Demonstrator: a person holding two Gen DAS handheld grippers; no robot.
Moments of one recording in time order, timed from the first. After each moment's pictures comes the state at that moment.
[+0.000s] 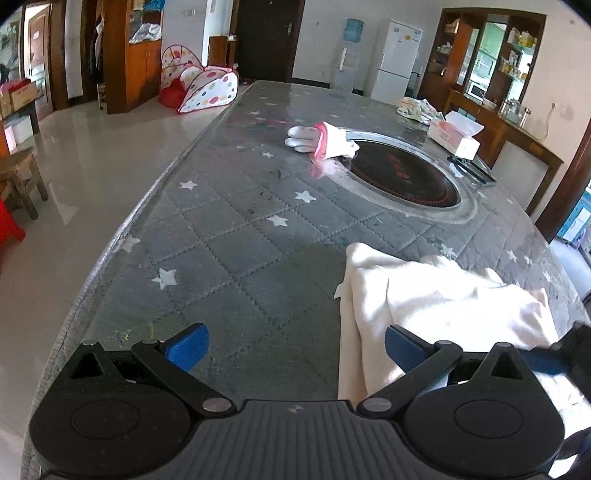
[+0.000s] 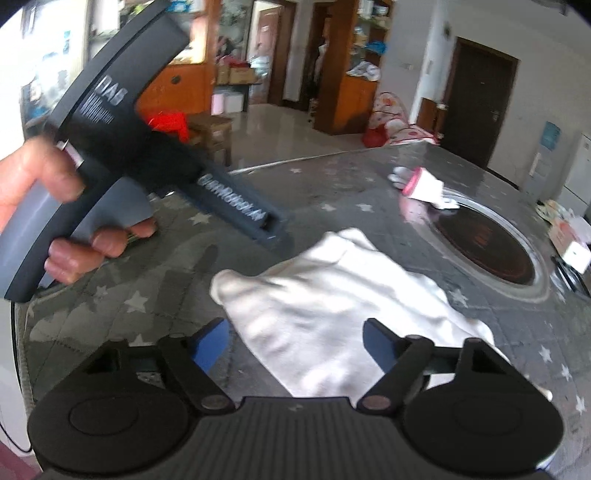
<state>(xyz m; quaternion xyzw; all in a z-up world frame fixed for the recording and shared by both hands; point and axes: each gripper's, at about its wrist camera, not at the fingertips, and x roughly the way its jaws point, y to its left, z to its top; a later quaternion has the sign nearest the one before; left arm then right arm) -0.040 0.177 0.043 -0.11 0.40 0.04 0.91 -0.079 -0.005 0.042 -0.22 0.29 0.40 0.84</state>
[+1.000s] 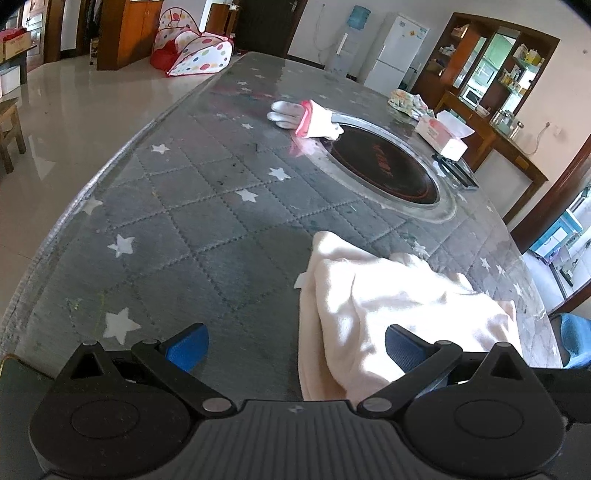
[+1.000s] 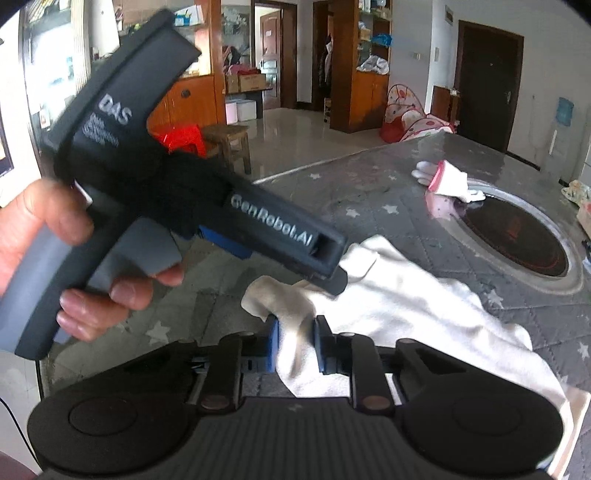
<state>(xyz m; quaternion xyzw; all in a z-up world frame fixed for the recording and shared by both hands) -0.028 0.171 0.035 -0.18 0.43 0.01 0.89 -0.064 -0.004 0.044 -0.16 0.32 0.43 0.83</state>
